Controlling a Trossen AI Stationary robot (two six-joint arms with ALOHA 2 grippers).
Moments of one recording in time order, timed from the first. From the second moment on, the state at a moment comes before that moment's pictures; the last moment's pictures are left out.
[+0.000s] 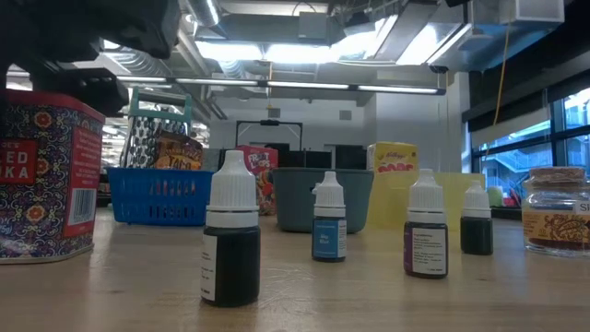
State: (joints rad) left arm -0.62 1.85 1.25 -0.80 -0.13 -0.86; right arm 0.74 1.33 1.06 -0.65 0.64 0.17
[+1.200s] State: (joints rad) left arm -0.51 1.84 1.40 -1.08 0.01 -0.74; right arm 0.74 1.33 1.04 -0.64 0.64 0.13
